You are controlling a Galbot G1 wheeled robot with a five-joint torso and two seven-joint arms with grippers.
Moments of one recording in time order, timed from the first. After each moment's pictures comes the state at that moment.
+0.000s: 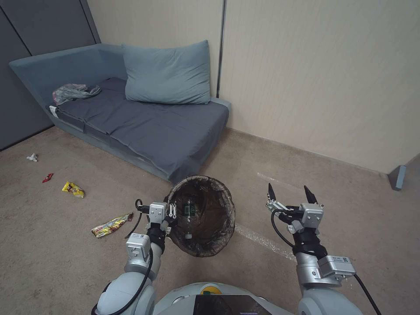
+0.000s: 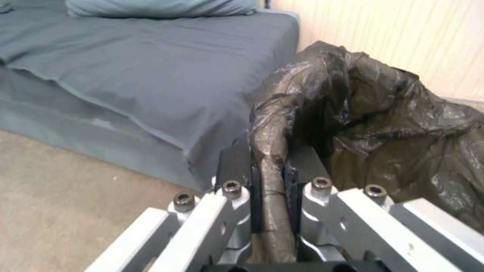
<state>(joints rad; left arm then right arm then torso) 1.78 -1.49 -0.34 -2.43 0.01 0.35 -0.05 -1.90 1.56 0.54 2.46 0.02 0.03 0.07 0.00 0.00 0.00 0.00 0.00</state>
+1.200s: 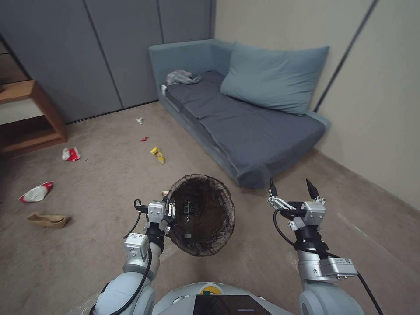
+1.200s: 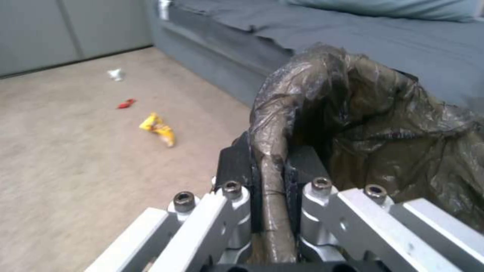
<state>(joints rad) 1.79 -1.49 -0.35 -2.44 0.01 0.35 -0.06 -1.86 1.56 0.59 2.41 0.04 0.16 0.01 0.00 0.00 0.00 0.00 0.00</state>
